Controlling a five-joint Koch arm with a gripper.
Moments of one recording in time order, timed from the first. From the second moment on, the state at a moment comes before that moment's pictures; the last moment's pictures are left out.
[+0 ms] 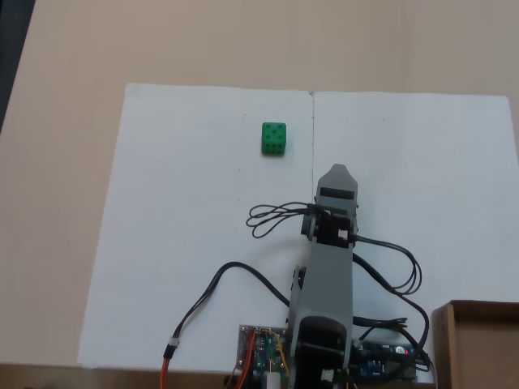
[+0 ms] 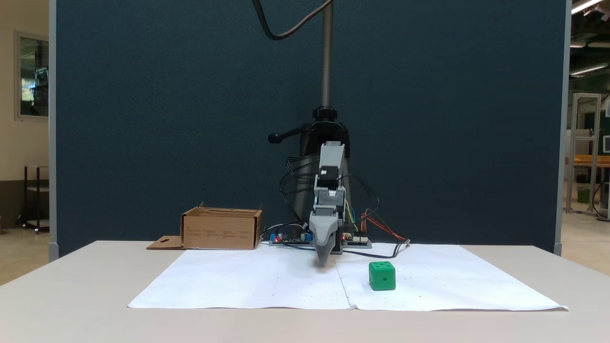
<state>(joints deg) 6.9 129.3 152.7 4.8 -0.6</state>
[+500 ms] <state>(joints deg) -5.9 117.6 121.9 48.2 19.1</state>
